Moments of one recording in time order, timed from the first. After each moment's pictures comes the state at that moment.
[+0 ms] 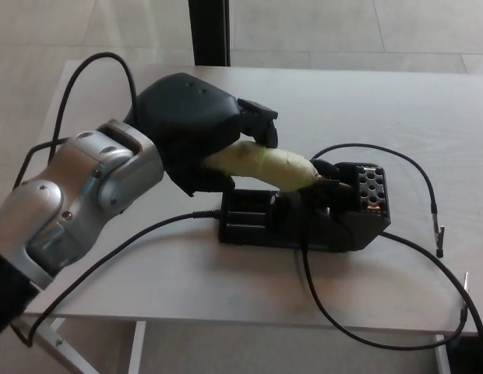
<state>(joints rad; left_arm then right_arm) -0.67 0.65 -0.64 0.07 0.58 -0.08 -0.19 -0.04 -0.74 -0.56 1.22 0.17 -0.11 0.25</state>
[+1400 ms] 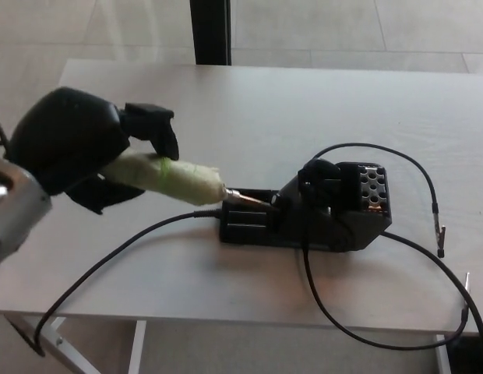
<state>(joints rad) -0.33 0.68 -0.24 0.14 0.55 -0.39 -0.11 -0.08 -0.76 -0.56 1.25 0.21 -0.11 0.25</state>
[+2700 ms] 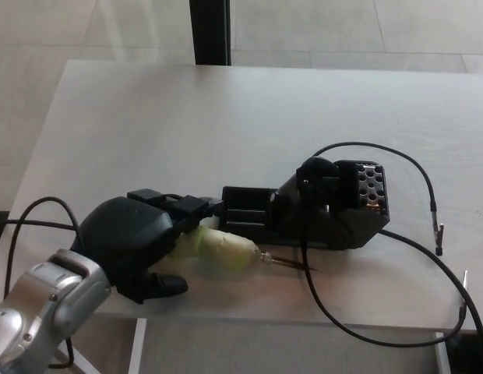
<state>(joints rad) -0.22 0.60 -0.42 0.16 0.81 -0.23 -0.09 -0.12 -0.76 -0.56 1.24 0.22 -0.11 0.24</state>
